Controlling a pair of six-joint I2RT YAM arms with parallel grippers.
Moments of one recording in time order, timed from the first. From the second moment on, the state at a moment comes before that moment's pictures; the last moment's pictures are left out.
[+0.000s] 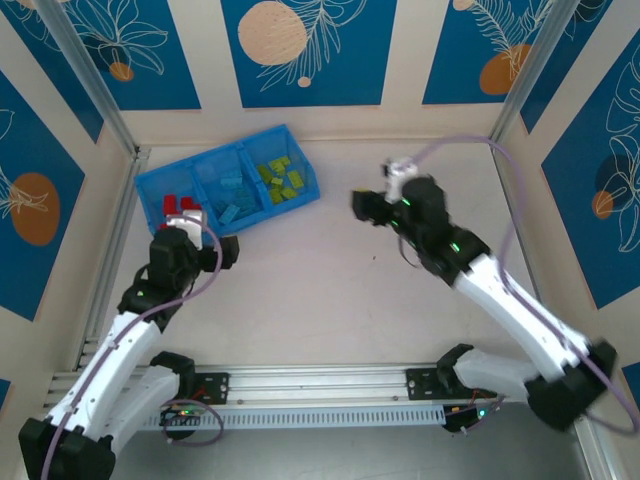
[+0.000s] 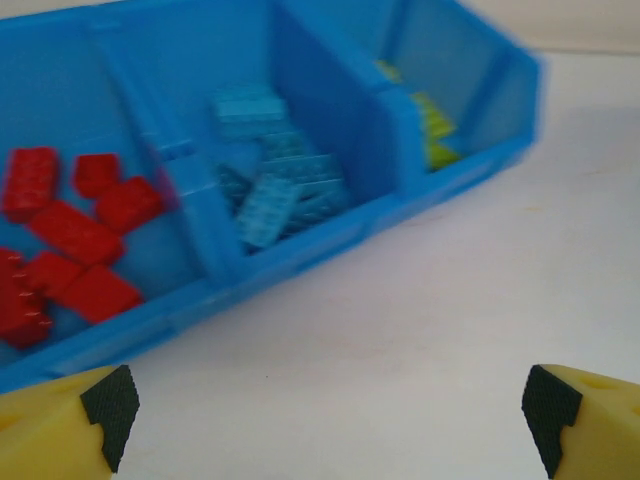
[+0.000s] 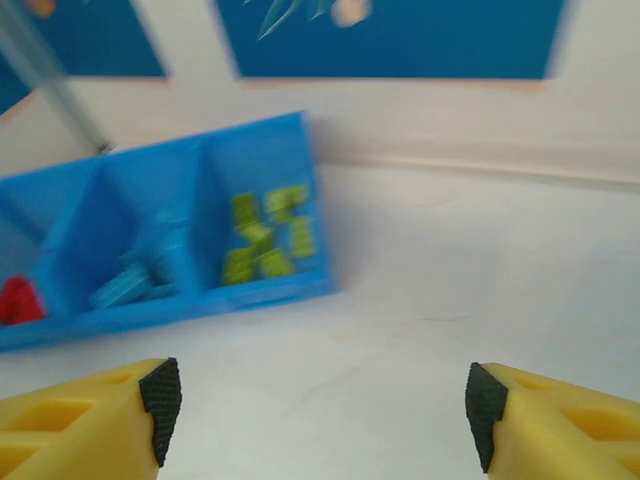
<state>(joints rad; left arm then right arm) -0.28 0.78 0.59 -0.32 -0.11 -0.18 0.55 1.03 0.99 -0.33 0.22 0.24</state>
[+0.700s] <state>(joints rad) -0.05 1.51 0.36 0.69 -0.15 0.03 0.02 1.53 0.38 0.65 0.00 0.14</state>
